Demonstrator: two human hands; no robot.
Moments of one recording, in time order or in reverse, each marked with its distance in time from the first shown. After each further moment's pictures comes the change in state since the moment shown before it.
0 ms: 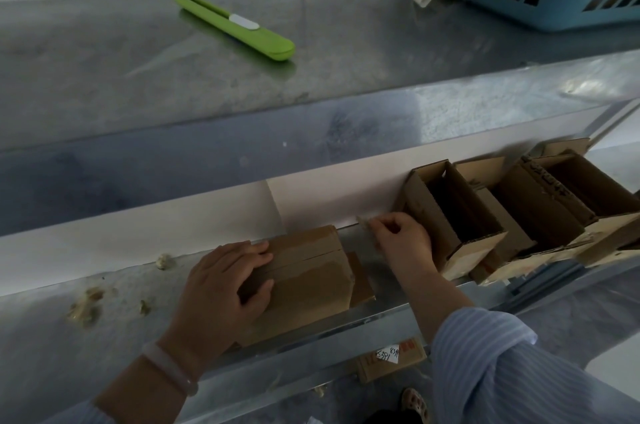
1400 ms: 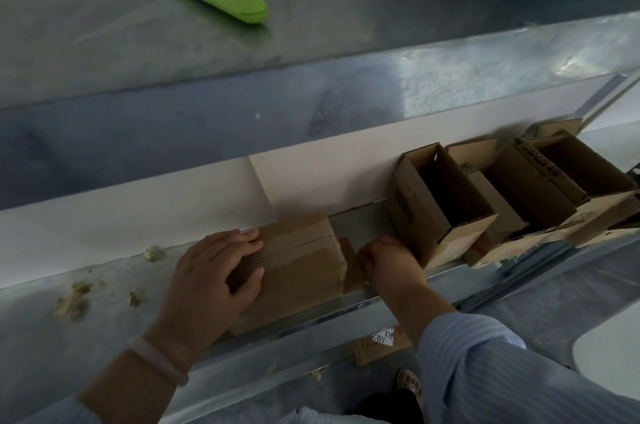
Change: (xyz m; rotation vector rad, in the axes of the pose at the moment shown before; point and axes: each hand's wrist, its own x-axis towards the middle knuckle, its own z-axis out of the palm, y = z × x) left_hand 0.001 0.004 -0.002 -0.025 0.000 0.000; right_hand -0.005 0.054 0.005 -0.852 -0.251 -0.219
